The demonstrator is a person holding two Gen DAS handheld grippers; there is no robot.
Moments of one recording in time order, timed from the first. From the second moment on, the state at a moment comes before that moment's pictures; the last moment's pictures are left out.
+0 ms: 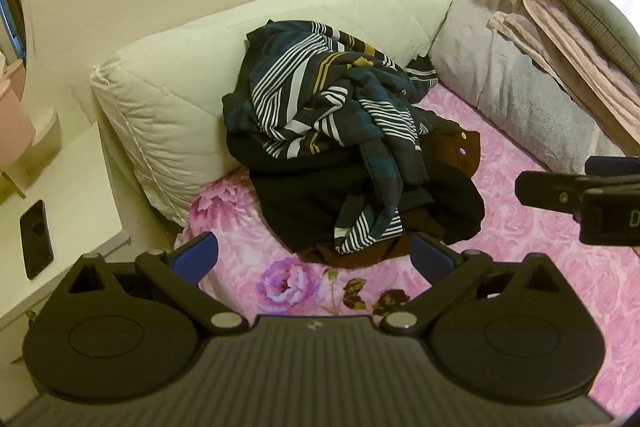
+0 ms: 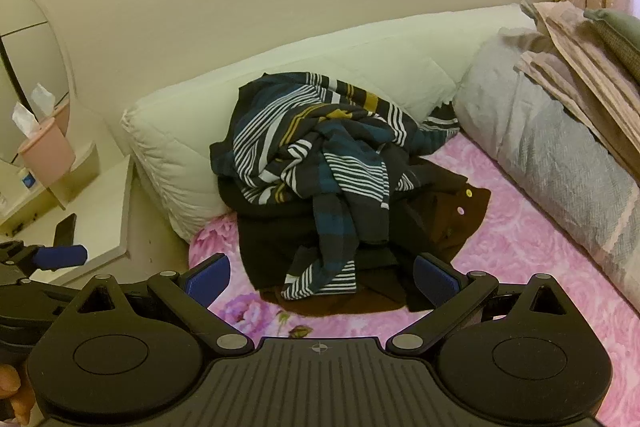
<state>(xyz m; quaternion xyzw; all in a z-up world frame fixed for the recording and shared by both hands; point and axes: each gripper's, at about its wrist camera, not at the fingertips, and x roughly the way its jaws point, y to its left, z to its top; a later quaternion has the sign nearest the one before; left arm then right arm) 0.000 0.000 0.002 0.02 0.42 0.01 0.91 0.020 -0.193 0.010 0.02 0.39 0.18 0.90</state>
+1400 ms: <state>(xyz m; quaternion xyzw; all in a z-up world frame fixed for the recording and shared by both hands) -0.007 0.000 -0.003 0.00 0.43 0.01 0.90 0.002 -0.199 -0.006 0.02 0.40 0.18 0.90</state>
